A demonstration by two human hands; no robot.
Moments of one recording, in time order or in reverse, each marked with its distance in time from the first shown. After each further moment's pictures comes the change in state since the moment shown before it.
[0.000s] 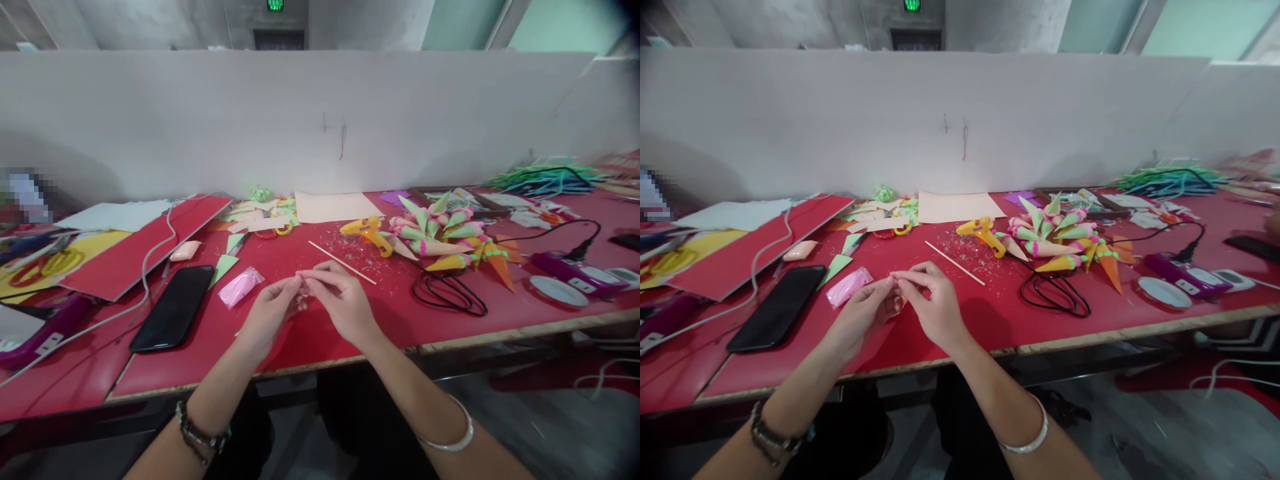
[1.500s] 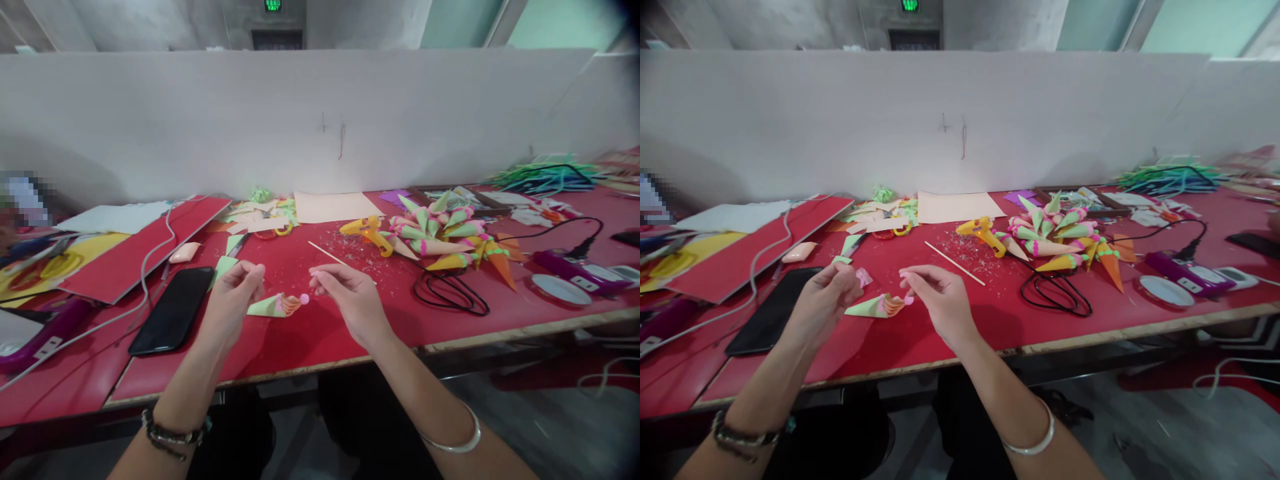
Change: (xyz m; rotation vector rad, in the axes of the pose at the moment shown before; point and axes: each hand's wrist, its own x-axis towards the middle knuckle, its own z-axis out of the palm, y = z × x) left_hand 0.004 0.029 -0.036 0.264 0.175 0.326; right_hand 0.001 -0.001 -0.004 0.316 0.098 0.190
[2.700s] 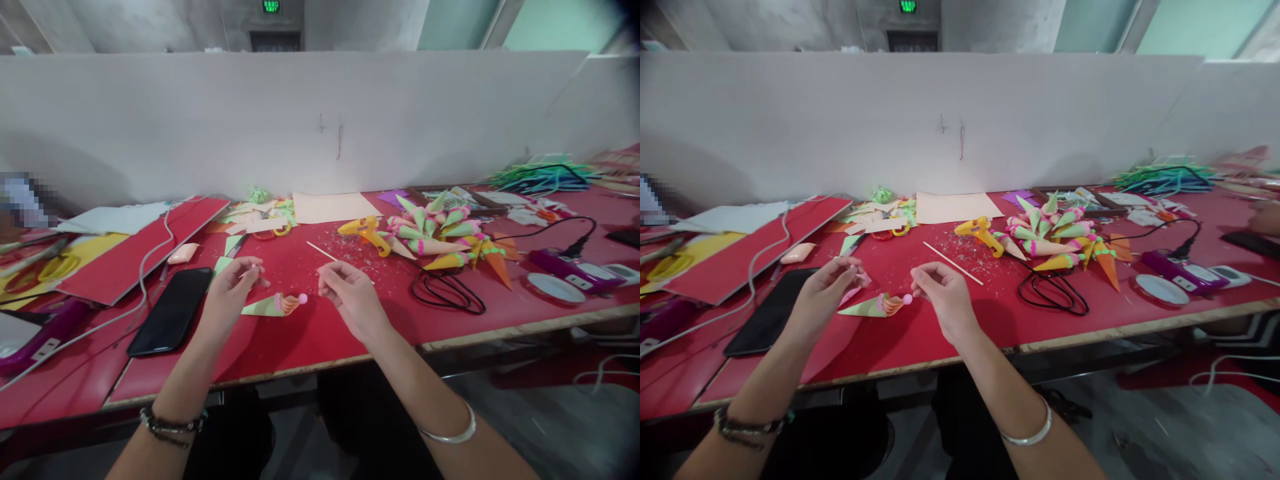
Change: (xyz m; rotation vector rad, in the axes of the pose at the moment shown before) left_hand 0.009 -0.007 -0.007 0.114 0.000 -0.002; right_hand 0.004 0.002 -0.002 0.296 0.069 0.179
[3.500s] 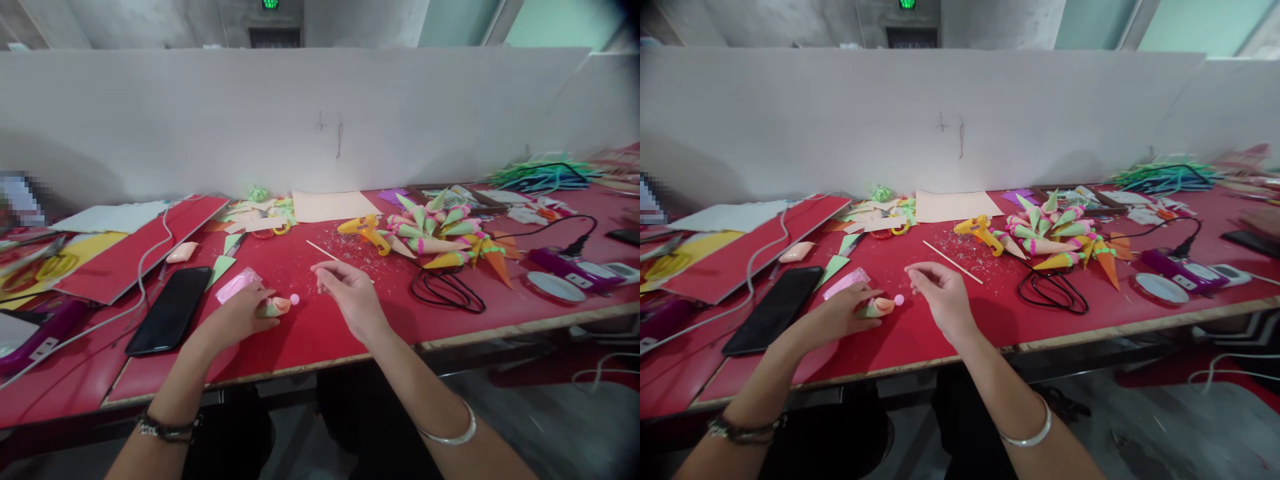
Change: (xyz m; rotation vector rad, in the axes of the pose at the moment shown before) left_hand 0.001 -0.021 -0.018 1.062 -0.522 0.233; right_hand 0.001 0.002 -0.002 -0.266 -0.033 -0.141
